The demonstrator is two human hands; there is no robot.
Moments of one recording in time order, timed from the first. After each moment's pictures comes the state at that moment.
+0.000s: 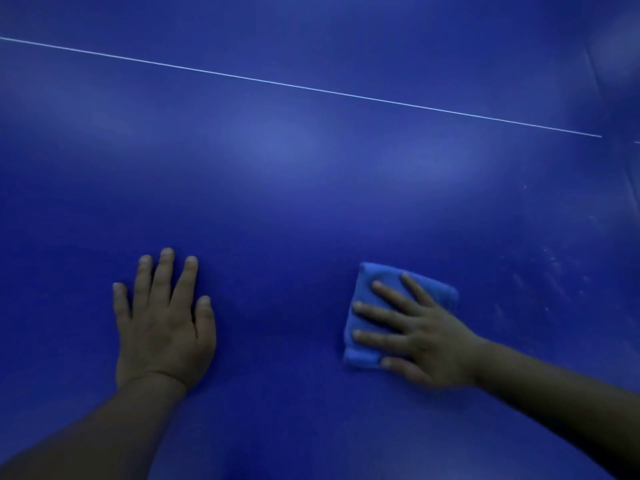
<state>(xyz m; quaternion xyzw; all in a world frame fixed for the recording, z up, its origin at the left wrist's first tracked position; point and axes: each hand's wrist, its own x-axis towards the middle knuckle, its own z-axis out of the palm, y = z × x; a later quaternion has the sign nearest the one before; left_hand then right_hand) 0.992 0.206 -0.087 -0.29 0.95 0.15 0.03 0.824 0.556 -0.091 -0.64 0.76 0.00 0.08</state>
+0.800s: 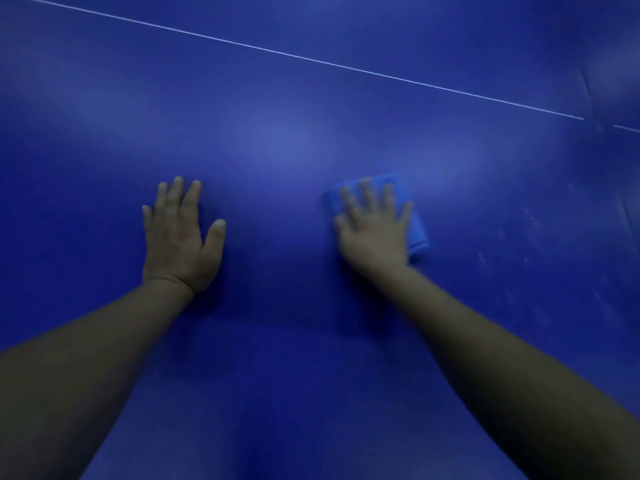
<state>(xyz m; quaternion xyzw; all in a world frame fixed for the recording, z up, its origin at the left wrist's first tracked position) 0.998 0.198 -0.088 -0.26 0.93 0.25 -0.06 0.852 0.448 -0.086 -0.22 0.97 -0.06 0.03</state>
